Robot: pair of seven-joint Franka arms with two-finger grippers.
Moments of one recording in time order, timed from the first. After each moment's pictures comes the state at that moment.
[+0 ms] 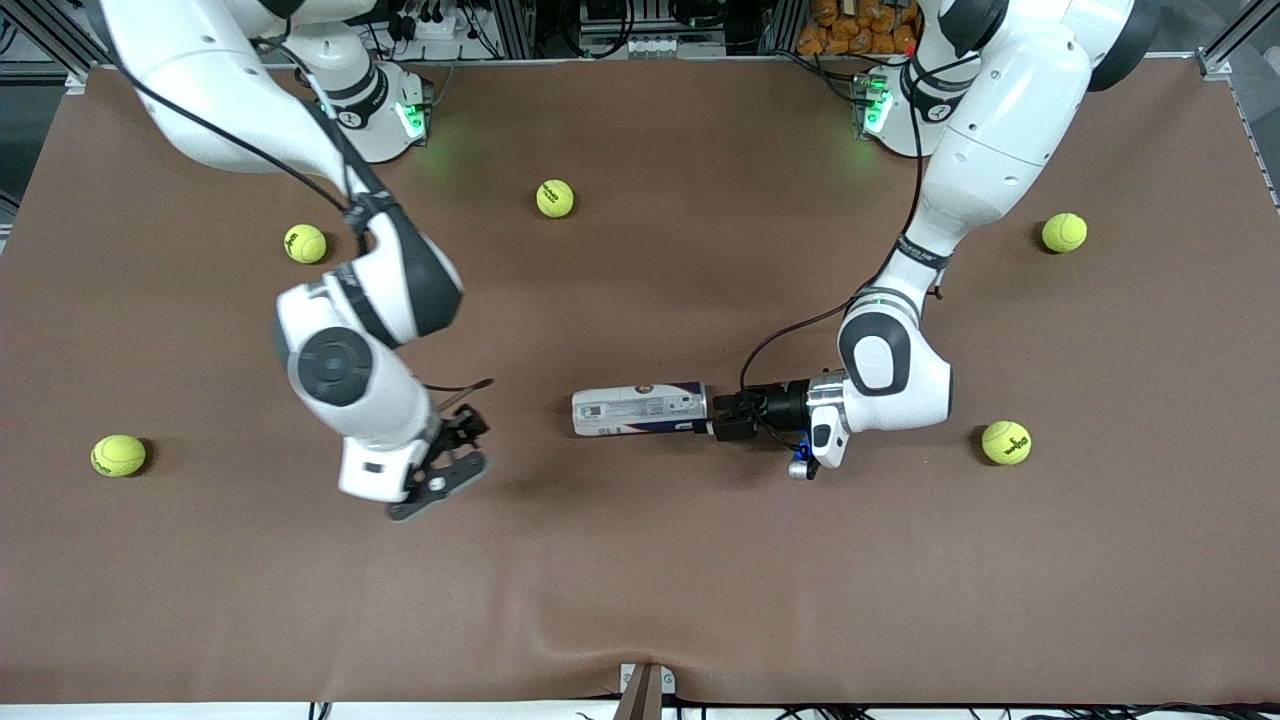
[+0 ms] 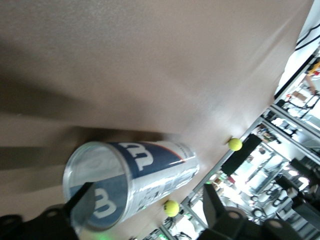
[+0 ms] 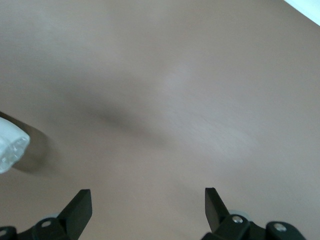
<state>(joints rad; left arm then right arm) -0.26 0.80 -0.18 -1.65 -1.39 2.24 0.07 0.07 0.64 0.34 -1.34 -0.26 1.96 -0.08</state>
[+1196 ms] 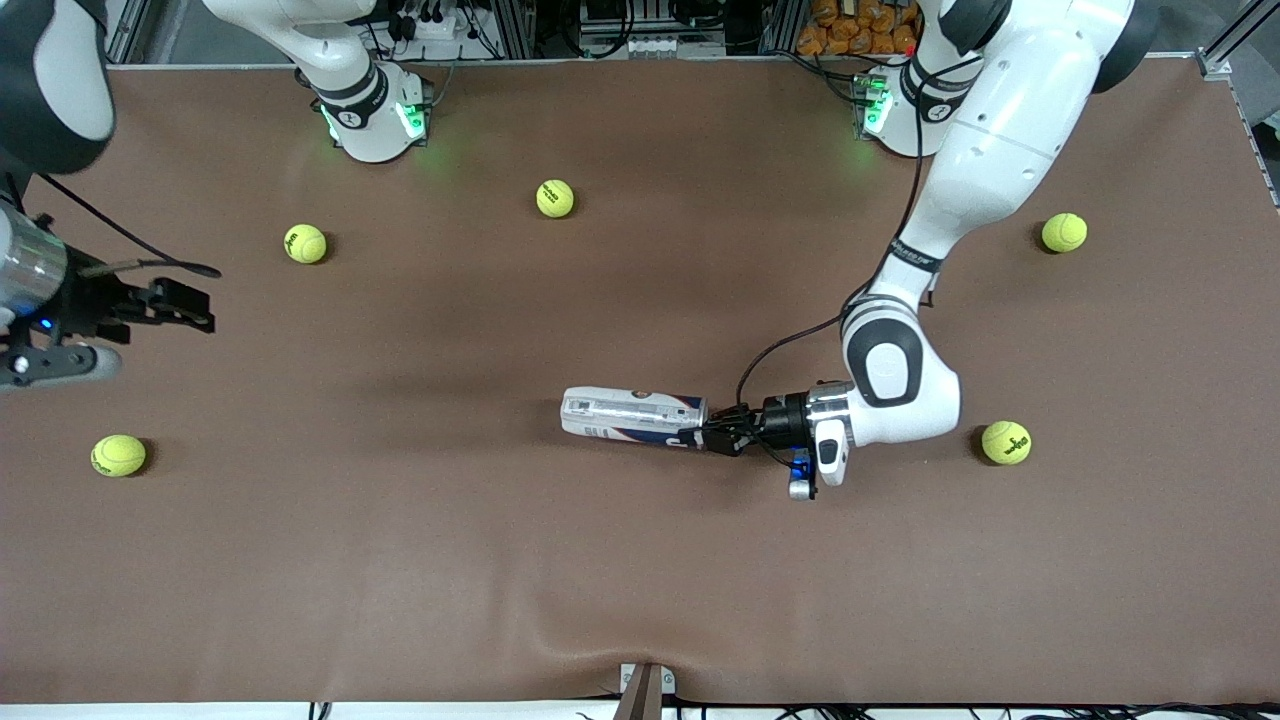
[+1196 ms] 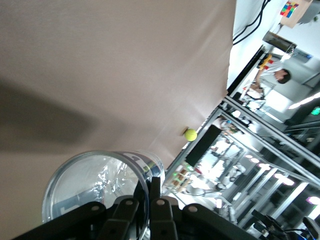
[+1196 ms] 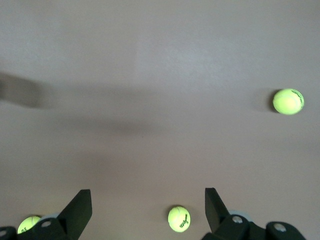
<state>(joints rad) -0.24 0.73 -0.19 -1.55 -1.39 2.19 -0.03 0.05 0.15 -0.05 -1.46 0.00 1.51 -0.11</state>
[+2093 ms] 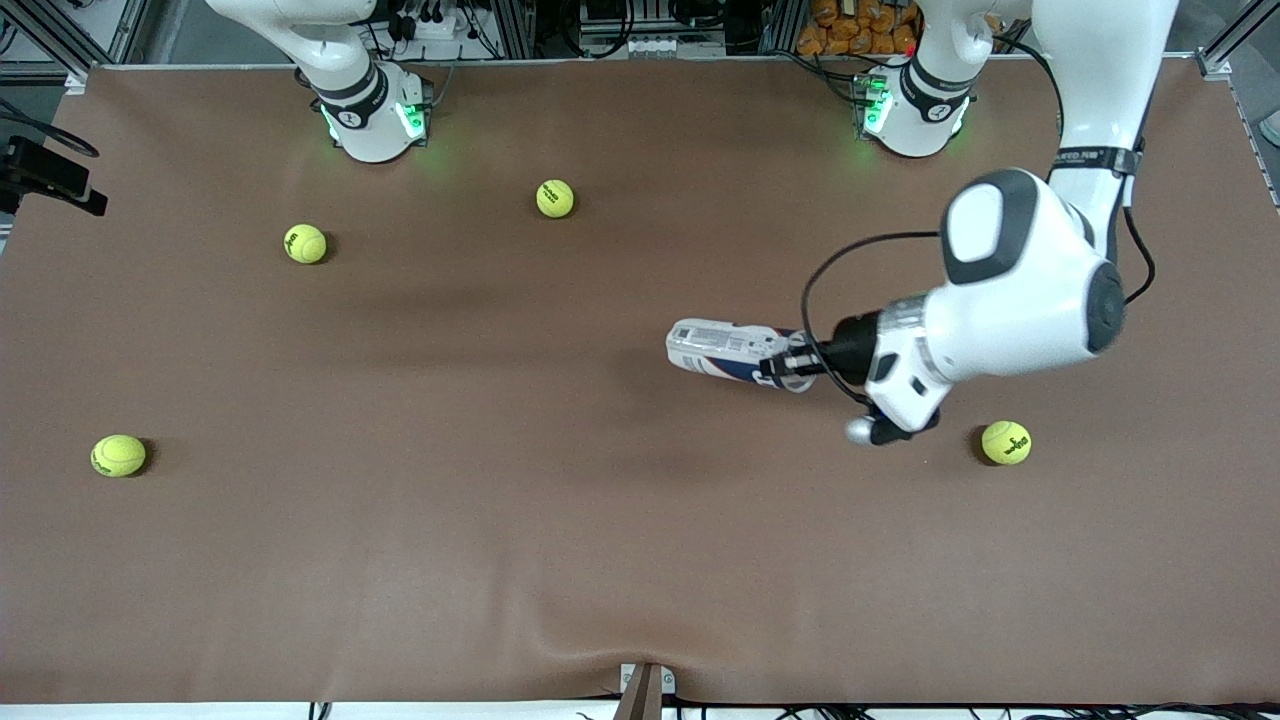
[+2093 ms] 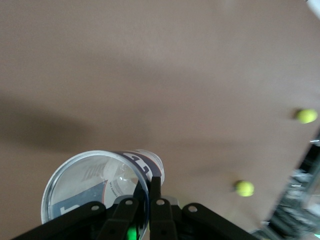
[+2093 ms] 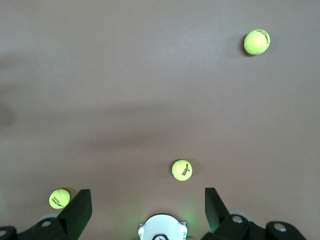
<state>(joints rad) -0.25 0.39 -0.22 -1.52 -0.50 1.96 -0.45 -0.04 -0.03 -0.07 -1.46 0.04 1.31 -0.02</state>
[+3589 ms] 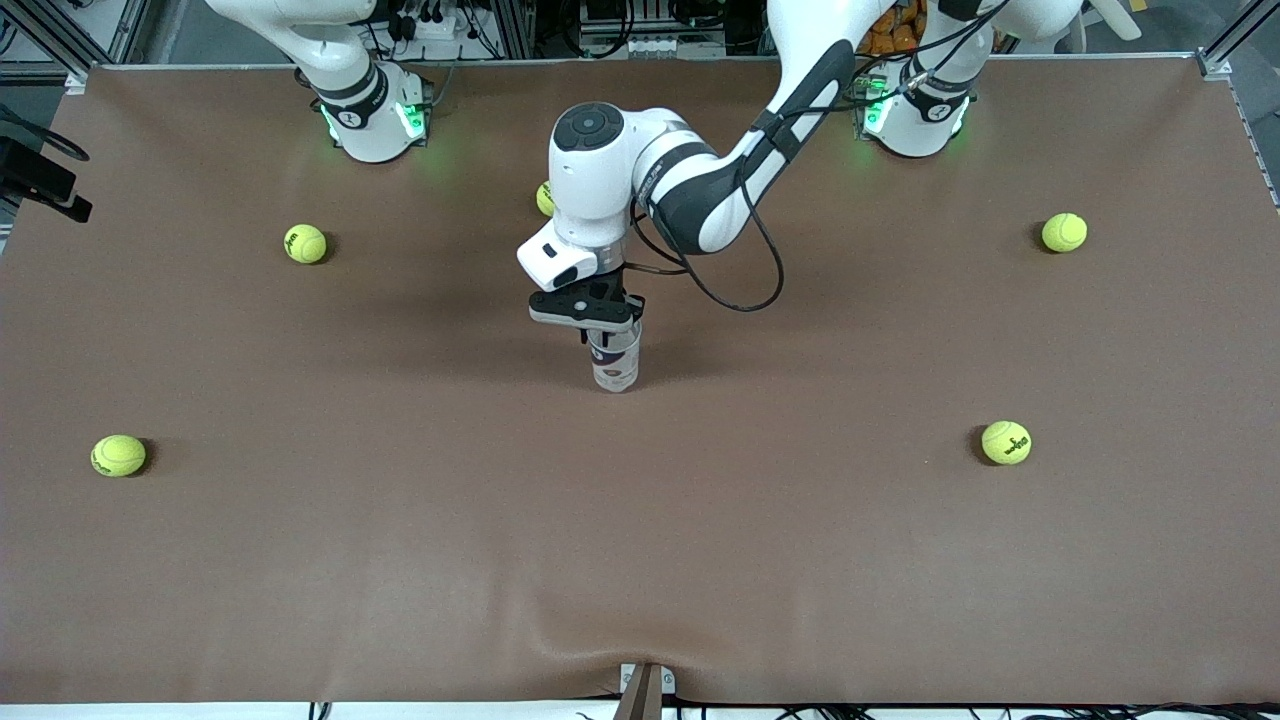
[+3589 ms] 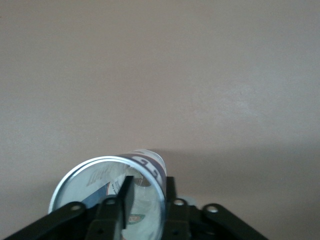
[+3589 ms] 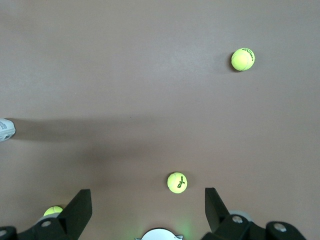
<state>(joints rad) -0.81 0.67 -0.14 -1.37 0.30 2.24 -0.92 -0.04 -0.03 -0.06 -1.44 0.00 1.36 -0.01</state>
